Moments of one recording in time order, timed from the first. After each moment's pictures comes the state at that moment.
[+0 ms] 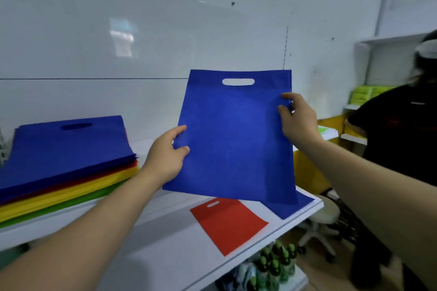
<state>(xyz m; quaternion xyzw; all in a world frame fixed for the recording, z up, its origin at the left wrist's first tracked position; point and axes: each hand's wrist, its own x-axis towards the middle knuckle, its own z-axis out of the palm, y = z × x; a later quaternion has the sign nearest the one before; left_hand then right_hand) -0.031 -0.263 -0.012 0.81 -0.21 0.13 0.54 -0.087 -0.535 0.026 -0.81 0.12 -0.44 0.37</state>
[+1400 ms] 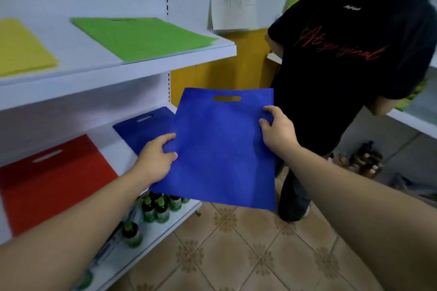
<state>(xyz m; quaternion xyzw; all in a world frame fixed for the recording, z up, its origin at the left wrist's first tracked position) 0.022 -0.743 -0.250 0.82 -0.17 -0.17 0.52 -0.086 -0.988 -0.210 -0.86 0.36 -0.24 0.25</state>
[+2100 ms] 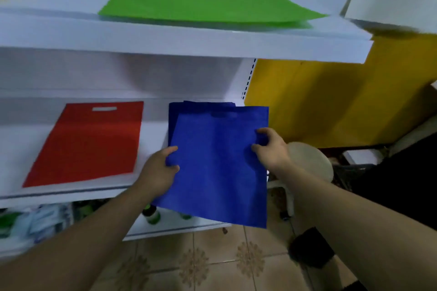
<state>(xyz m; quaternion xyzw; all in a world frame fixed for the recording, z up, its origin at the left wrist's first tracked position) 0.101 -0.800 -0.362 0.86 0.12 -0.10 0.49 0.148 -1.055 -0.341 -0.88 0.11 0.03 0.45</state>
